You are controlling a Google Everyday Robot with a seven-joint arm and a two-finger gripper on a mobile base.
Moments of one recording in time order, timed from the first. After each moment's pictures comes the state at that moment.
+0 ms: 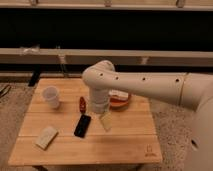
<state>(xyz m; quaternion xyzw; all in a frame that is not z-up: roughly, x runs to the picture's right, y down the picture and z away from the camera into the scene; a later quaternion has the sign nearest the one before) -0.037 0.153 0.675 -0.39 -0.20 -0.34 0.83</state>
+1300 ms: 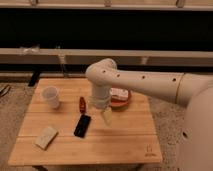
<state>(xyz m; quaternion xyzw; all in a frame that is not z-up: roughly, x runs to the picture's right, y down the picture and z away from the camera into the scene) -0.031 0.122 0.724 -0.36 -0.24 -0.37 0.83</state>
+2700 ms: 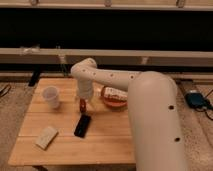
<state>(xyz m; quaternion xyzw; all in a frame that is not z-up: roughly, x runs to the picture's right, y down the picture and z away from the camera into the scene) -0.123 0.099 0.854 -0.29 -0.26 -0.54 0.75</state>
